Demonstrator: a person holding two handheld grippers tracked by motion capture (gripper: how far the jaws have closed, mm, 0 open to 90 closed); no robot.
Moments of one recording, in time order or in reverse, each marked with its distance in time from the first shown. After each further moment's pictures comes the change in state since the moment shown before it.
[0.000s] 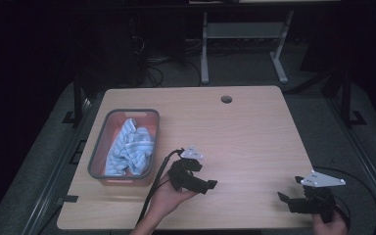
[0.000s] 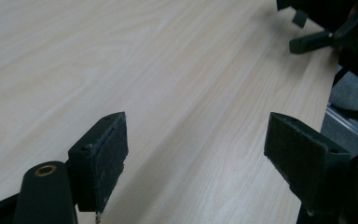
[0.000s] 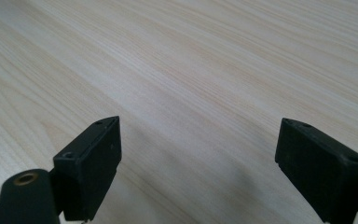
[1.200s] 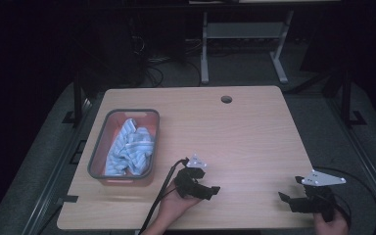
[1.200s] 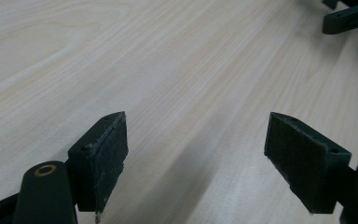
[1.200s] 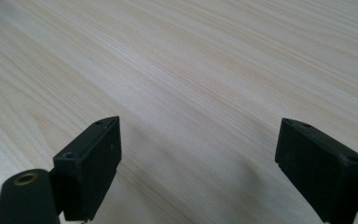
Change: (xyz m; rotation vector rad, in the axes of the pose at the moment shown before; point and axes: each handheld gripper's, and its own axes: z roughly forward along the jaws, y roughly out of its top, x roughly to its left) left arm 0.004 -0.031 0.043 0.004 0.012 -0.038; right arm -0.007 -0.003 0.003 0.005 0.021 -0.002
